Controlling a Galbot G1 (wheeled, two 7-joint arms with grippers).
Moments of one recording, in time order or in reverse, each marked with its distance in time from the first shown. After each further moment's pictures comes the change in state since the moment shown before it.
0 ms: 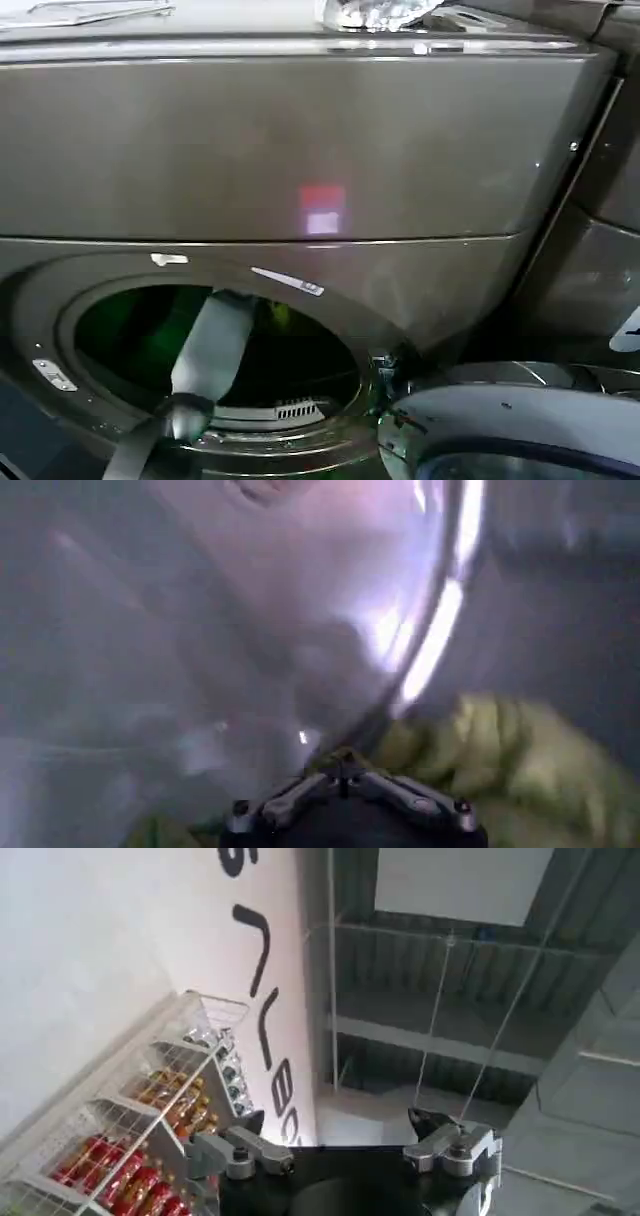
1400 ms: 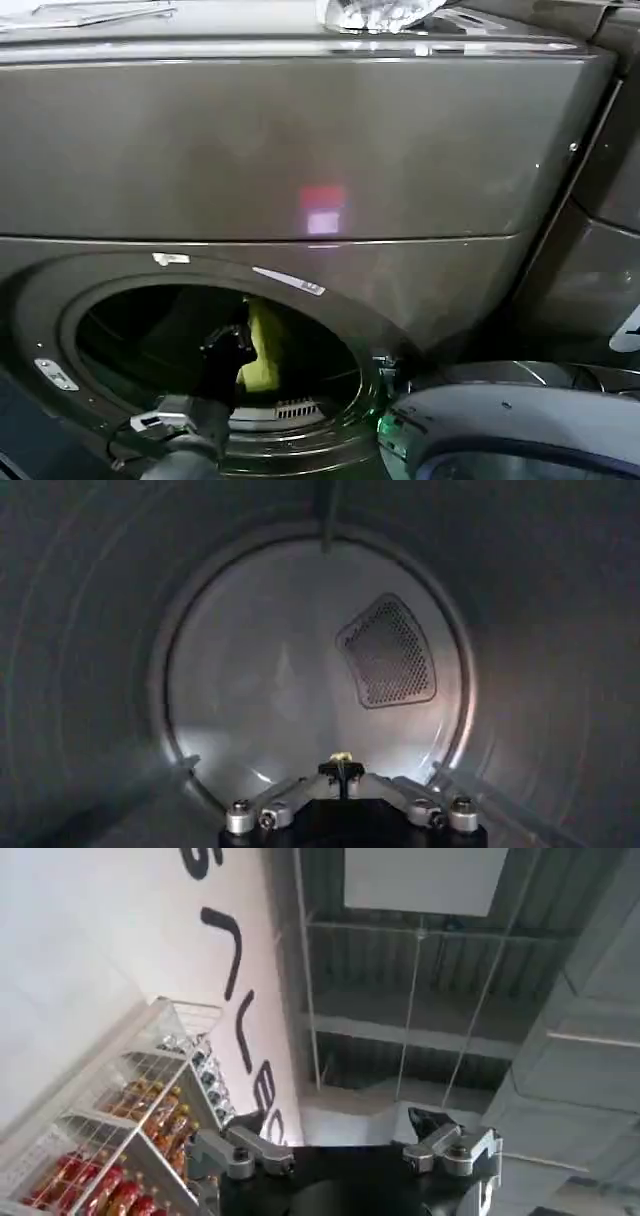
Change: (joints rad) left arm 0.977 -0.026 -0.047 -1.068 0.106 -0.150 -0.183; right arm 0.046 0.009 -0.009 -0.004 0.020 0.005 0.006
